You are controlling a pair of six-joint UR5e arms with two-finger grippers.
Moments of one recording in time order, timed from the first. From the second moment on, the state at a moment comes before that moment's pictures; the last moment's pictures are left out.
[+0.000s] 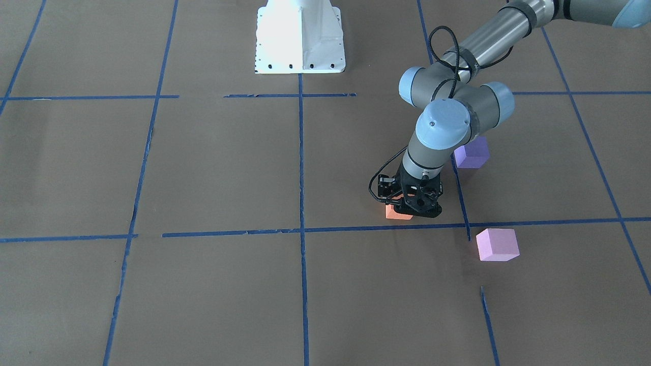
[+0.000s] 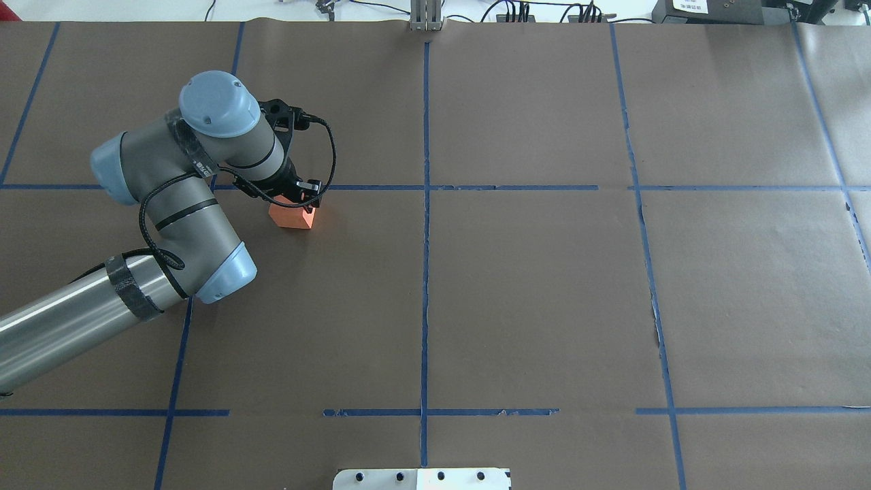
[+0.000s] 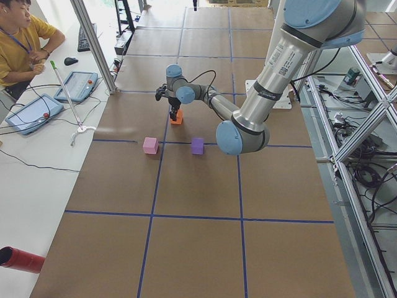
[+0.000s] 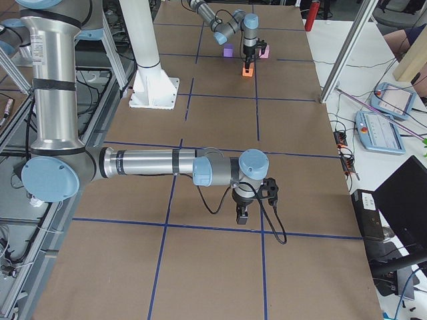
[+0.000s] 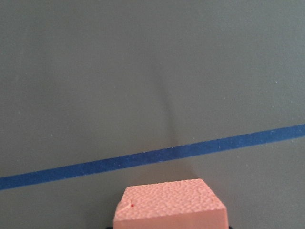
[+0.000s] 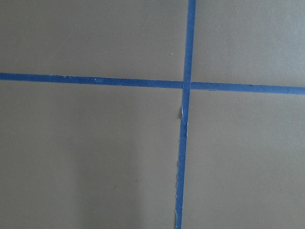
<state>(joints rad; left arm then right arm) -0.73 -2.18 -1.44 -1.80 -2.00 -0.86 1.48 -1.59 1.63 -1.58 2.36 0.05</state>
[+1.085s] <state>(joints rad) -0.94 -1.95 -1.68 -1.67 -2.13 -0.71 1.48 -1.59 1.63 -1.57 2.36 0.05</state>
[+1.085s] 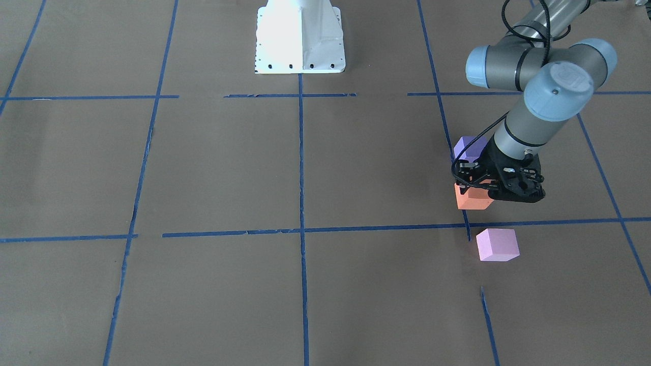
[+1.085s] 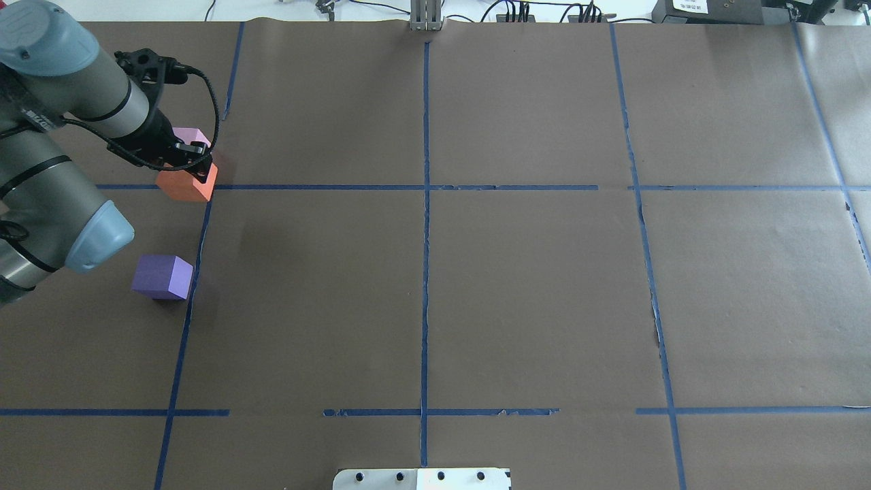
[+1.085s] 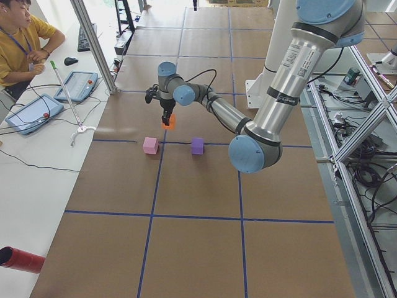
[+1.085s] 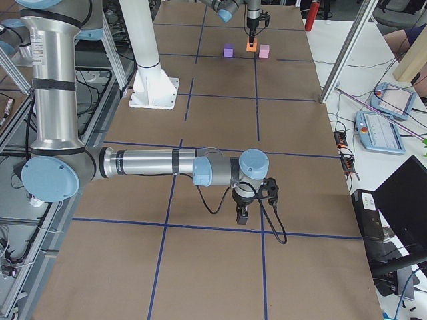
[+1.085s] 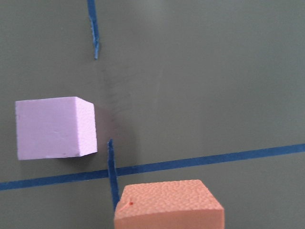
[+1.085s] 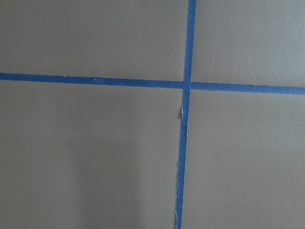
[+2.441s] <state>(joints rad) -0.95 -1.90 -1.47 -1.91 -2.22 -0.70 1.48 -1.59 1.63 -1.58 2.36 0.05</state>
